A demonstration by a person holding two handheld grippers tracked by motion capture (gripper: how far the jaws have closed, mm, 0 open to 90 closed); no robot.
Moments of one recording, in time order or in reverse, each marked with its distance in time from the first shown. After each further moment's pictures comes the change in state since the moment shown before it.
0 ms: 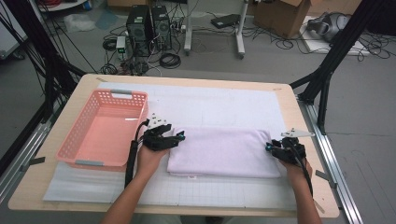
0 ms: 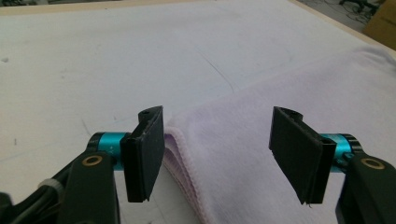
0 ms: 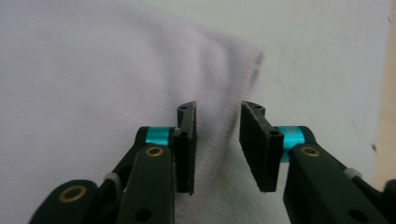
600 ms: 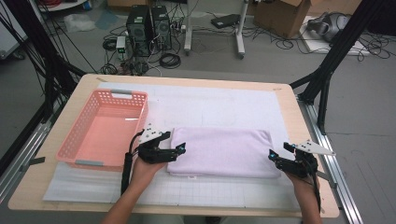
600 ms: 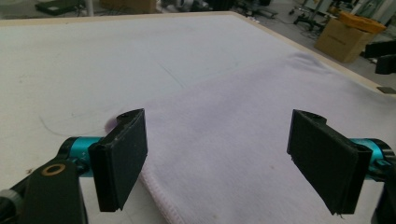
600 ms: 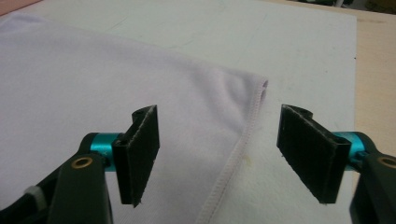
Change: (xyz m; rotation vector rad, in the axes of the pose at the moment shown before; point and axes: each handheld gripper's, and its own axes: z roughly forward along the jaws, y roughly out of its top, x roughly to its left) left arm -0.016 -0.018 -0.032 -0.075 -0.133 0.041; right arm 0.023 -0.018 -0.054 -0.203 0.037 0.014
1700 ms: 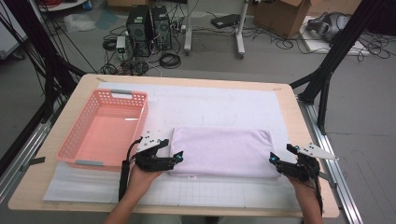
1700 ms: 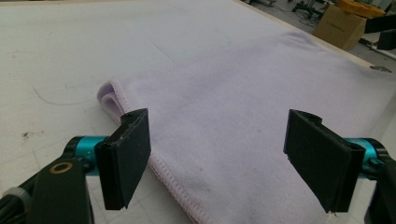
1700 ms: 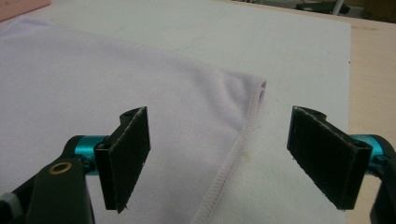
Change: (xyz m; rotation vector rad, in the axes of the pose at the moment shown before) left arm -0.007 -0.013 -0.009 0.053 0.004 -0.013; right arm 0.000 -0.005 -0.007 -0.036 -0.004 -0.002
